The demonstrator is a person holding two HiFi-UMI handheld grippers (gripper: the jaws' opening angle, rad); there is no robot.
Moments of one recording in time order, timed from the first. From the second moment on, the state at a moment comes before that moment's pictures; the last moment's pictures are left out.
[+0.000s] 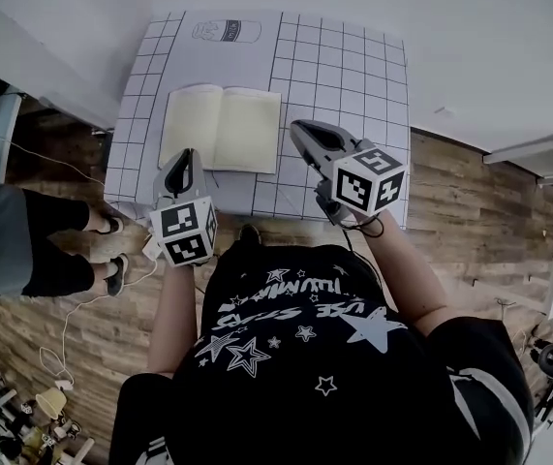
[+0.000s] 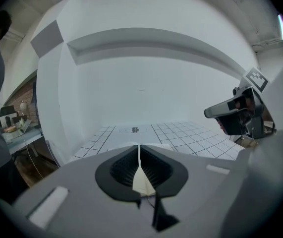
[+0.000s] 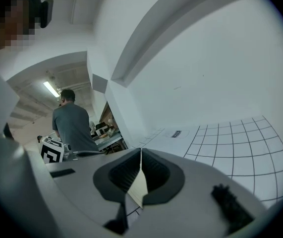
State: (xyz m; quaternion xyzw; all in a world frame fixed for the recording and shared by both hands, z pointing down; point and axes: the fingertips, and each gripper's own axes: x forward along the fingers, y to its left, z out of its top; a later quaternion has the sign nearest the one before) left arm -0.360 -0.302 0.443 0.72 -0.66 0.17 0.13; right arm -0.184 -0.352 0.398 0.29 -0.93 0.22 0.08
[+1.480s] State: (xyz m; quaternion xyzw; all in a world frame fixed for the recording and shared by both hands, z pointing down) left arm -0.142 -0.120 0.409 0.65 -0.74 0.14 0.14; right arm 0.008 -0.208 0.395 0.16 -0.96 0.23 0.06
